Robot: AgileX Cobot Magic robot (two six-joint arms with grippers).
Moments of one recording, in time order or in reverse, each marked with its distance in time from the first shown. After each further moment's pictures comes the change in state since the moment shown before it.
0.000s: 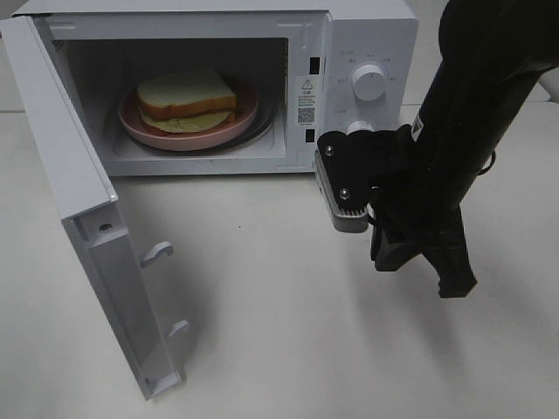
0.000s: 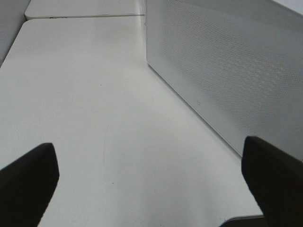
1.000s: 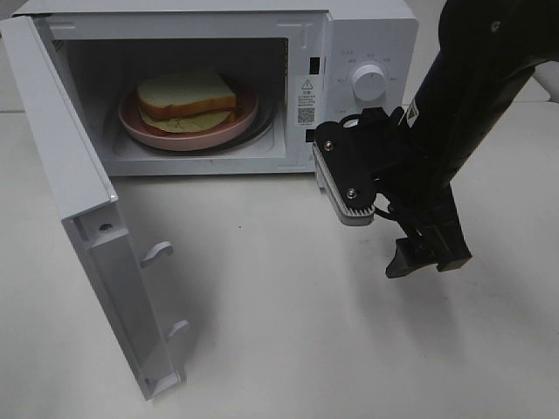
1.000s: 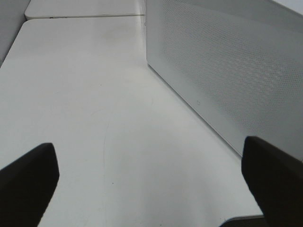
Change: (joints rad) left arm 0.000 0.000 0.000 0.000 0.000 0.000; right arm 0.000 0.000 -0.019 -0.093 -0.122 -0.066
